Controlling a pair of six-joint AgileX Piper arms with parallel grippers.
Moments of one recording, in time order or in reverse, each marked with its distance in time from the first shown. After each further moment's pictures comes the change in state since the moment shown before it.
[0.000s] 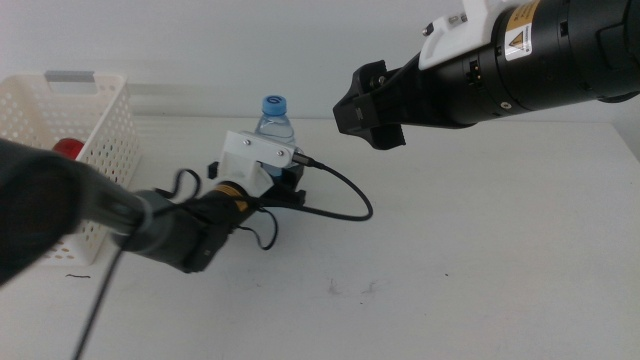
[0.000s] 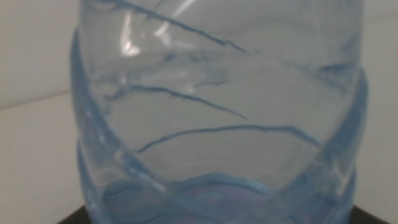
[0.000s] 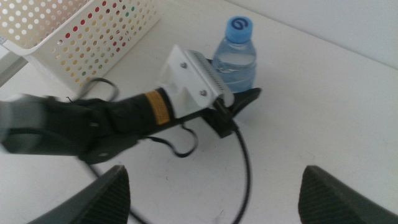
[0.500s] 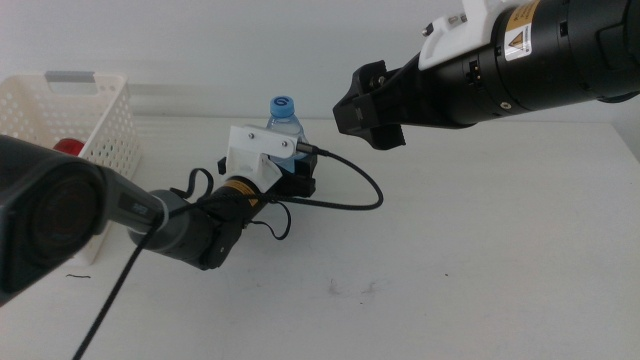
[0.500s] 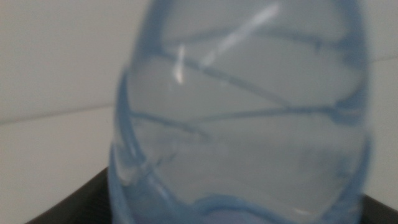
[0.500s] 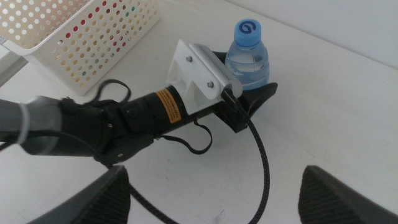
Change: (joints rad) left arm -0.020 0.045 -0.057 -0.040 -0.051 -0.058; right arm 0.000 0.000 0.000 0.000 0.000 0.000
